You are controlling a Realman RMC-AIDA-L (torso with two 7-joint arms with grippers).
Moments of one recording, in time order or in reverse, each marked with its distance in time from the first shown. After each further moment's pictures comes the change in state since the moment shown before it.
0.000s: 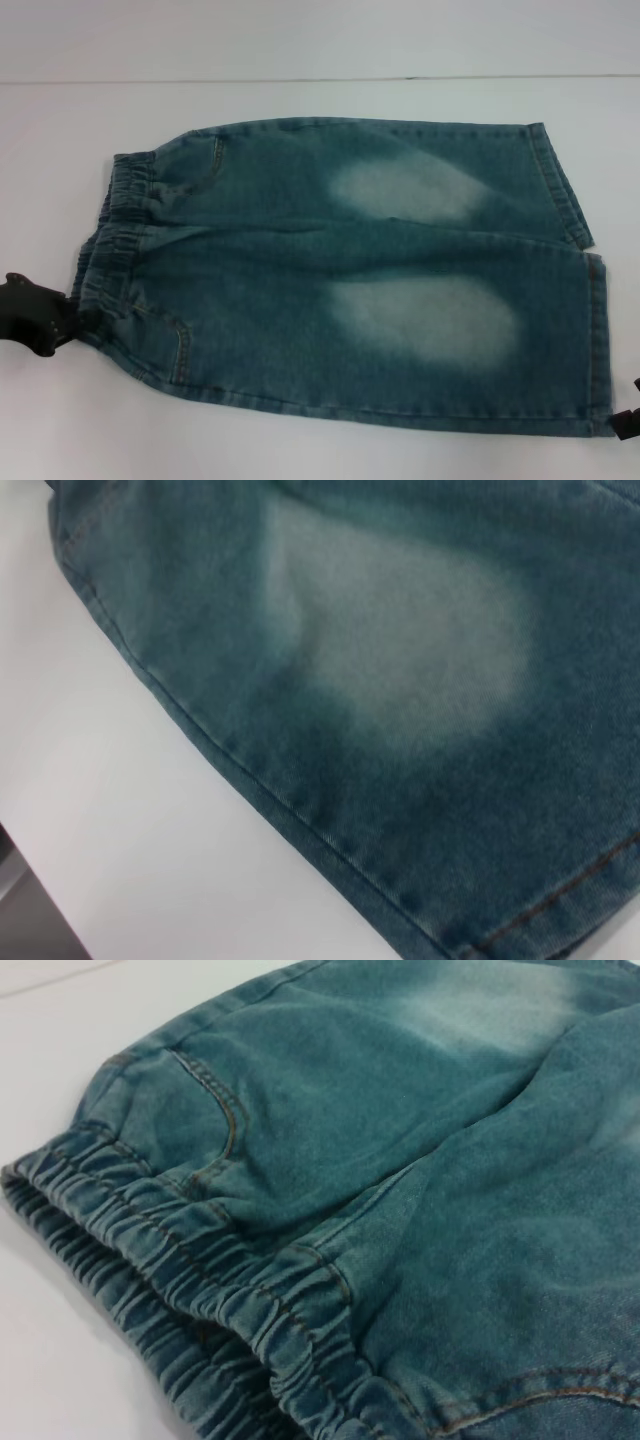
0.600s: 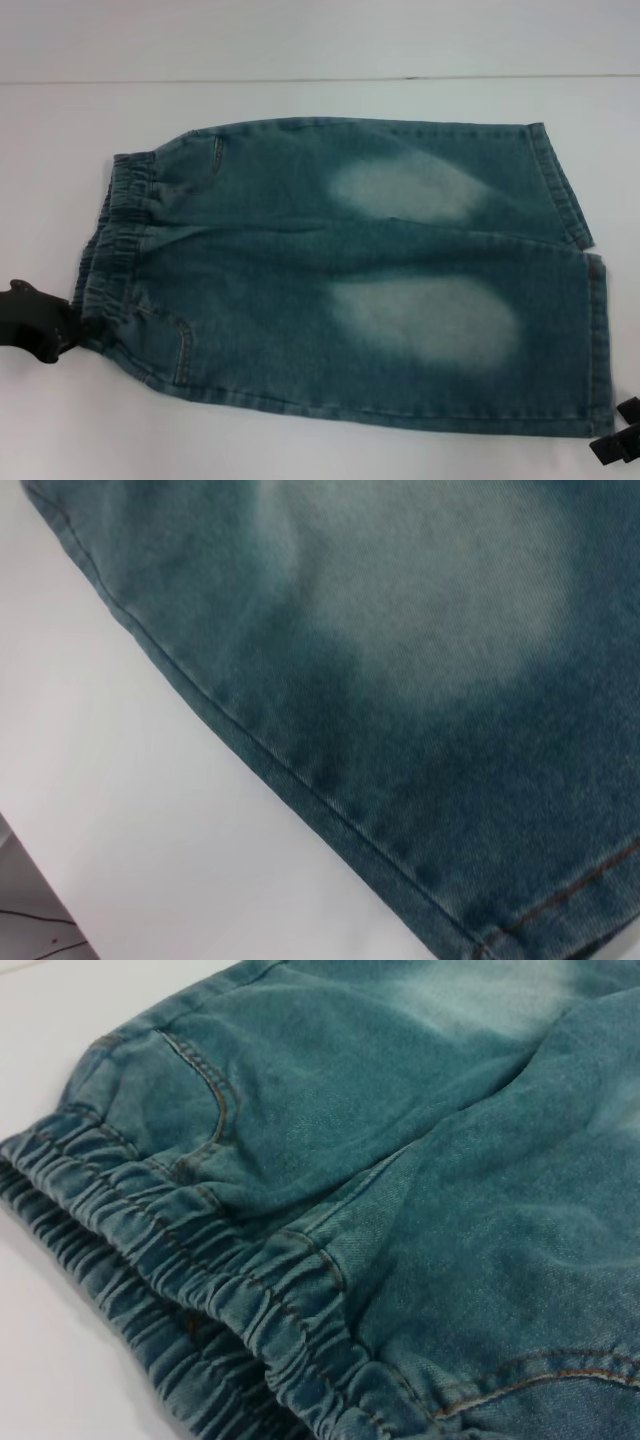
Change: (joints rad) left arm 0.001 -0.006 0.006 -0.008 0.012 -0.010 0.000; right arm 0.011 0.009 -0.099 0.089 -0.030 0.076 0.041
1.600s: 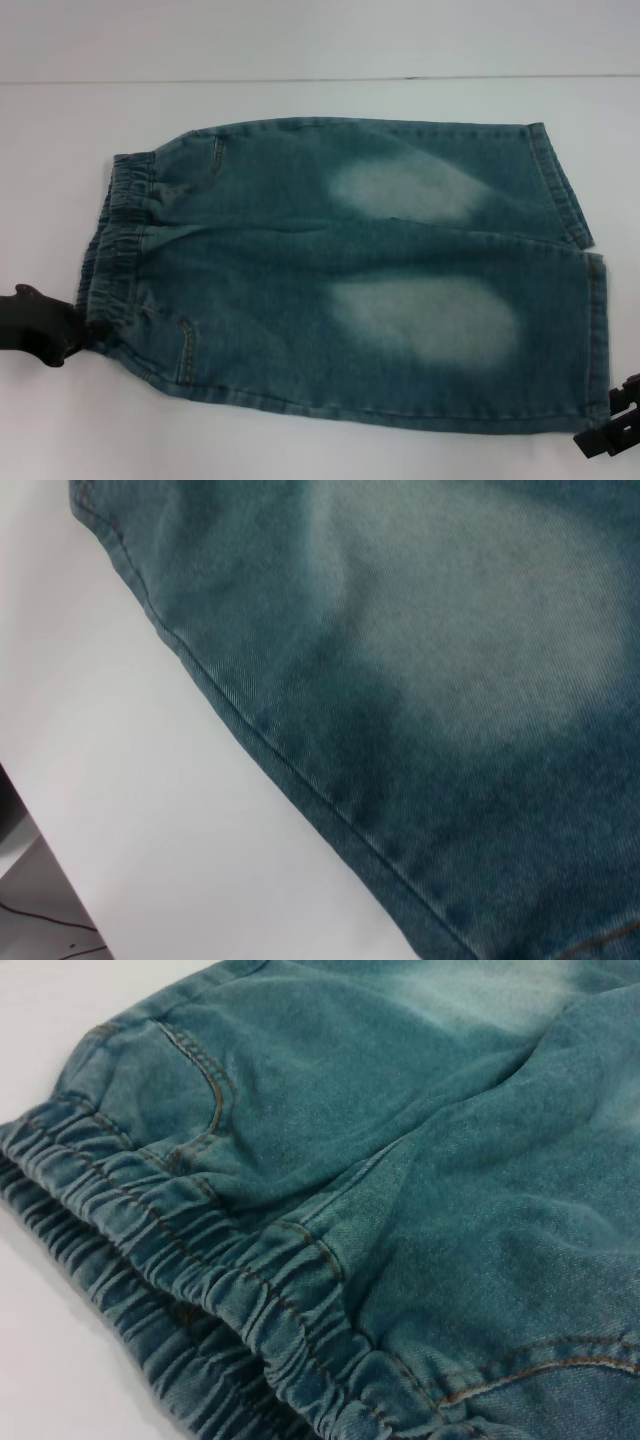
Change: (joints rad) left arm 0.003 -0.008 0.002 -0.013 0.000 -0.017 0.000; right arm 0.023 -0.004 0.000 0.036 0.032 0.004 -0.034
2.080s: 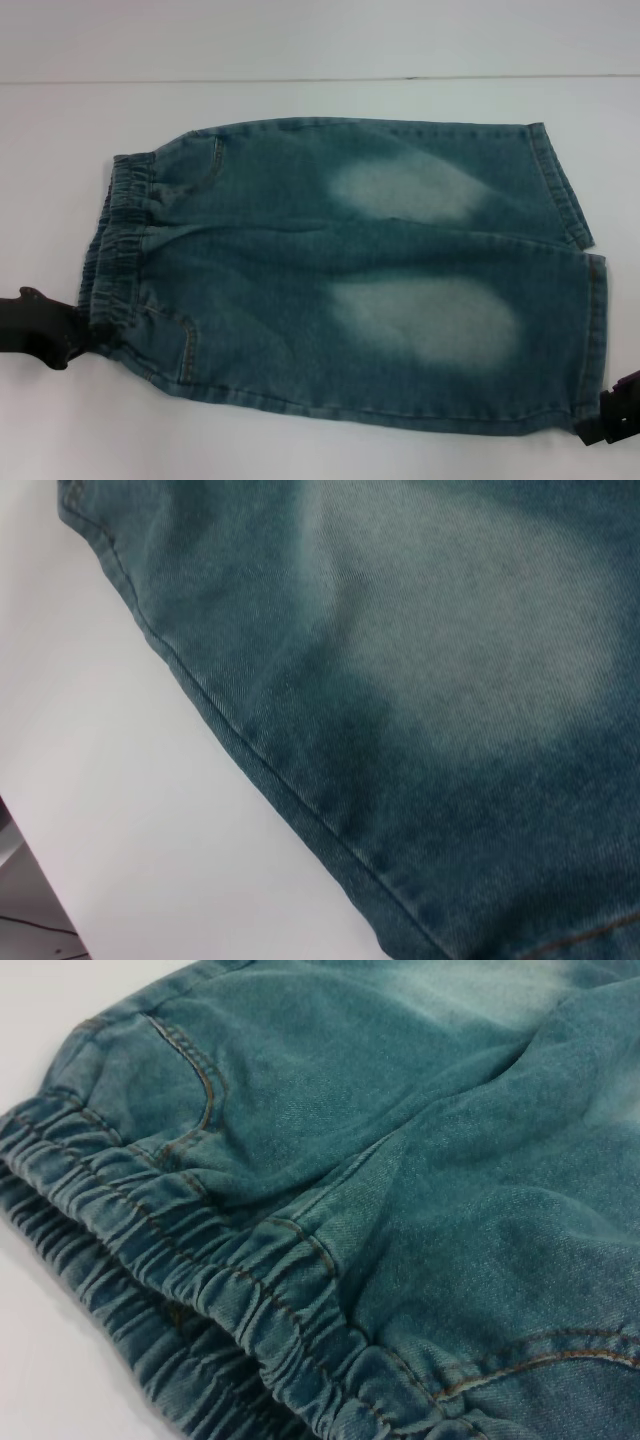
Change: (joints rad) left arm -0.001 0.000 0.009 -0.012 0.000 -0.005 0.000; right arm 0.002 0.004 -0.001 0.009 0.000 0.027 -0.012
